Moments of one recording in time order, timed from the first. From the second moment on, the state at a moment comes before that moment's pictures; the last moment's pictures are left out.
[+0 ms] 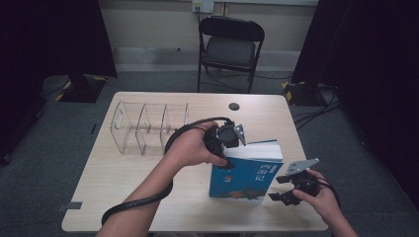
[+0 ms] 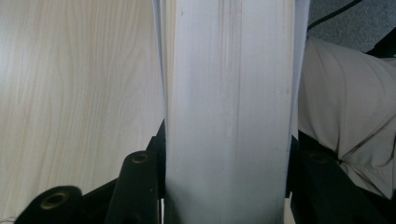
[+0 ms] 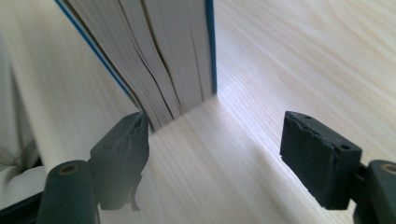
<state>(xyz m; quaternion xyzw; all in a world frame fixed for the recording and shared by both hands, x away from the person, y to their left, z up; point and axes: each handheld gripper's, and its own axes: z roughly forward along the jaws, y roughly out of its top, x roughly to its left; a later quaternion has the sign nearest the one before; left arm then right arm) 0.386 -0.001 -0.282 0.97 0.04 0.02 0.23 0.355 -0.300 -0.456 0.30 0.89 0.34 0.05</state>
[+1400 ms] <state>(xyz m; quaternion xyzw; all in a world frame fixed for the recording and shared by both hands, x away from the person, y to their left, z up) 0.385 -0.024 -0.301 0.98 0.05 0.00 0.17 0.342 -0.301 -0.500 0.33 0.85 0.37 0.15</state>
